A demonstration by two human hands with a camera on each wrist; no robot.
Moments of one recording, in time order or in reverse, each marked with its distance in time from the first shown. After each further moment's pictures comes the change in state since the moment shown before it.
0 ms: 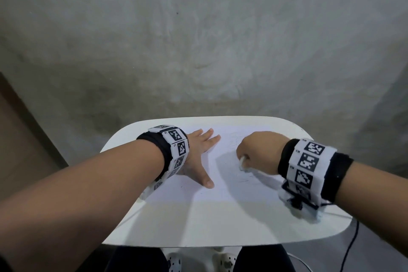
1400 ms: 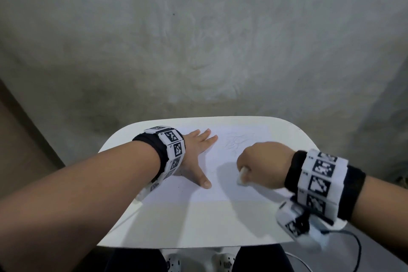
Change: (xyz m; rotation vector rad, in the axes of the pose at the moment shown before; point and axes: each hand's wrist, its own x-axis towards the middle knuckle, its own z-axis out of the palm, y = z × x) left_hand -0.001 0.000 -0.002 0.015 -0.024 -0.011; right_hand -0.016 -0.003 0.013 -0.011 0.004 0.024
